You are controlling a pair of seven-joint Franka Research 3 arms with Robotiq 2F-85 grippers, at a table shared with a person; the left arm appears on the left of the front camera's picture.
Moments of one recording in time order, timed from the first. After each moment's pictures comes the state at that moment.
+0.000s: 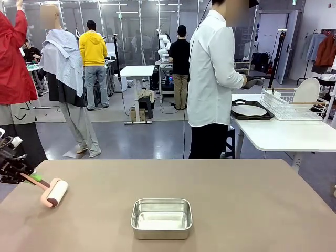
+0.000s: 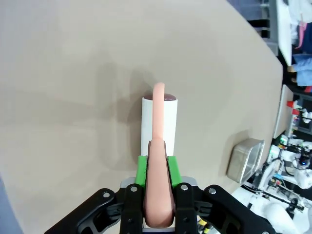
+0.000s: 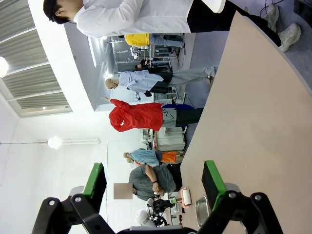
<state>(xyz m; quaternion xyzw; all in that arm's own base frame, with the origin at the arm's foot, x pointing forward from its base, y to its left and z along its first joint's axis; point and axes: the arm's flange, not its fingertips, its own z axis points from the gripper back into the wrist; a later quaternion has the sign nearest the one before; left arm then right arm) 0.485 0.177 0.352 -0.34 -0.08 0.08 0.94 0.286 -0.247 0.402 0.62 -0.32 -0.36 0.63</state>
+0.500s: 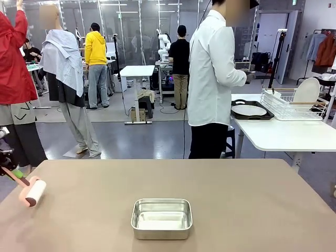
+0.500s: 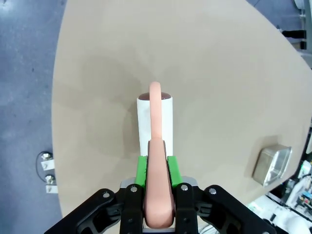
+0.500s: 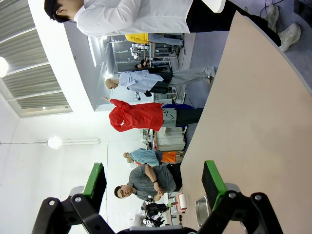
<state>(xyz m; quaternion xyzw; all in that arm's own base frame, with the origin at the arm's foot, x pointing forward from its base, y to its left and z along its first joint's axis) 0.462 0.188 0.406 -0.22 -0.09 0.09 0.97 0.286 -0.247 0.402 0.62 -0.32 -0.36 0.63</state>
